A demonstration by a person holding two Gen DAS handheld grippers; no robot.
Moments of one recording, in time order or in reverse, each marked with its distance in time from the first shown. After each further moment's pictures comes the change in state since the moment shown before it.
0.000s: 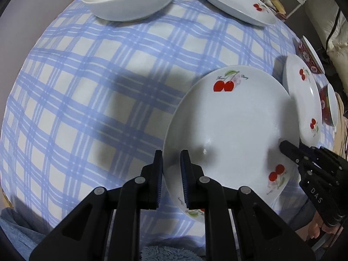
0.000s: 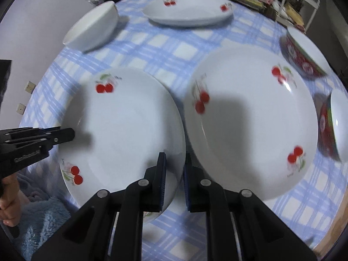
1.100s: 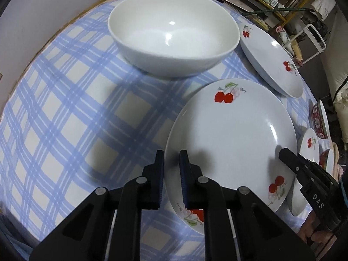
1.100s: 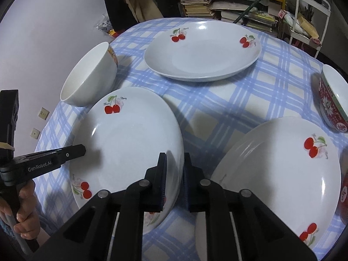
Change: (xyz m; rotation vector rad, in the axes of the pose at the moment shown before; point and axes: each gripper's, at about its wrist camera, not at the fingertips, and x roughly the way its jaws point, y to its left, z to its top) left arm 0.004 0.043 0.070 -0.198 -0.127 -0.049; right arm 0.018 0.002 0.090 -0.007 -0.162 0.145
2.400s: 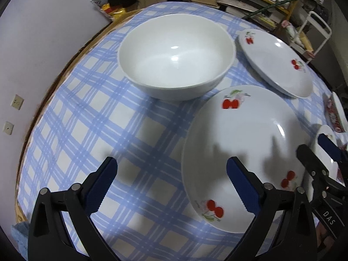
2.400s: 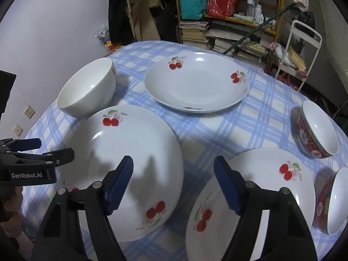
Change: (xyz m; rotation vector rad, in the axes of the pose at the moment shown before) left arm -0.025 -0.019 0.006 0.110 -0.092 0.188; right arm -0.020 0.020 0.009 -0.101 -0.147 -0.131
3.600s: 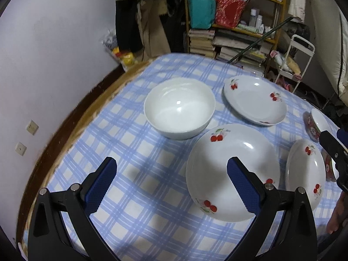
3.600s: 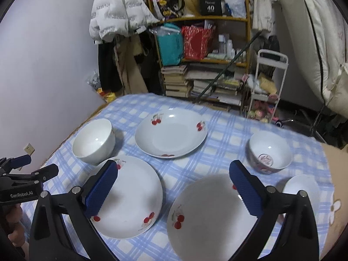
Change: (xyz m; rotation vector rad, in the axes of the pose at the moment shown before) left arm -0.092 0.005 -0.014 0.024 -0.263 0.043; right arm -0.098 -0.023 0.005 0.095 -0.257 -0.087
